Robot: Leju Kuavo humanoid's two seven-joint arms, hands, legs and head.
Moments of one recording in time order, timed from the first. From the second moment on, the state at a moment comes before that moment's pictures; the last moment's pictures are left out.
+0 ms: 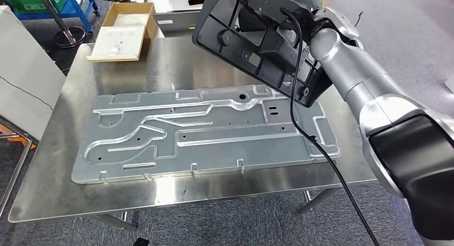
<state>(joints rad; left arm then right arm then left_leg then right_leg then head) -0.15 -0.16 0.98 -0.20 -0.96 -0.01 -0.47 -1.45 -0.12 0.76 -0.55 0.31 0.01 0.05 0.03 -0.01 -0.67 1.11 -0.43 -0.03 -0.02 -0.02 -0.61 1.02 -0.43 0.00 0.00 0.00</state>
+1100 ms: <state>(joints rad) -0.15 -0.16 0.99 -0.20 -0.97 0.00 -0.48 -1.36 -0.17 0.64 -0.61 0.39 0.01 0.02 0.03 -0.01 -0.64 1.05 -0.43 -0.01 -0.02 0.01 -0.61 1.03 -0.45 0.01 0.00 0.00</state>
